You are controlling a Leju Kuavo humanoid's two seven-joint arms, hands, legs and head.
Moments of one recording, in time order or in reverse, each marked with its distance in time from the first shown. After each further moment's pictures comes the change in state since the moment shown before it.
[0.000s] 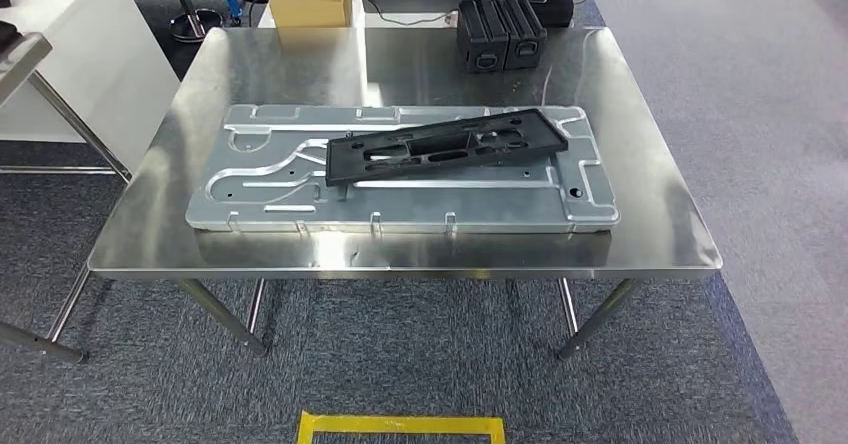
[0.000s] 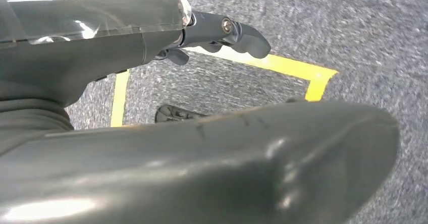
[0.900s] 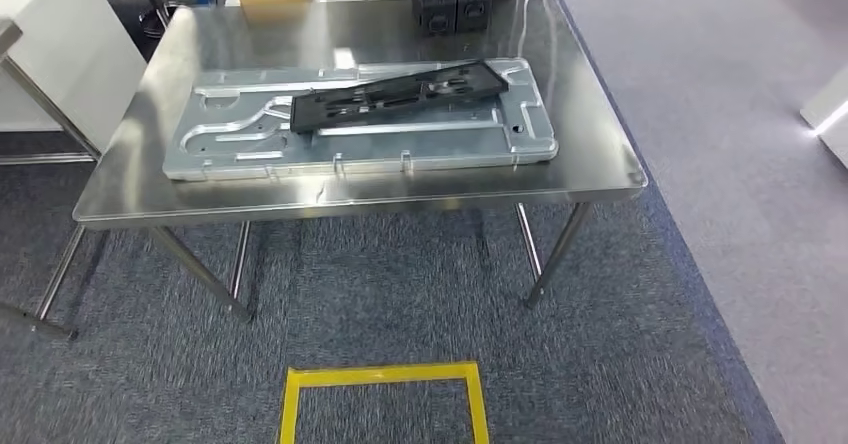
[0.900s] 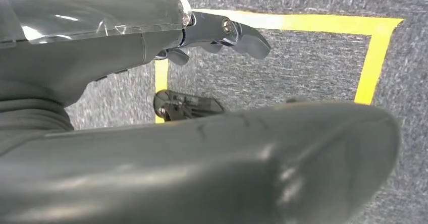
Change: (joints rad) left arm -0.010 -0.008 -0.023 0.001 -0.036 -0.006 0.019; right arm -0.039 0.058 -0.079 0.047 -0.083 0.088 -0.091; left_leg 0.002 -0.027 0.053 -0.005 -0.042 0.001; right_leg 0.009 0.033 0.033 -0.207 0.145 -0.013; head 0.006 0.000
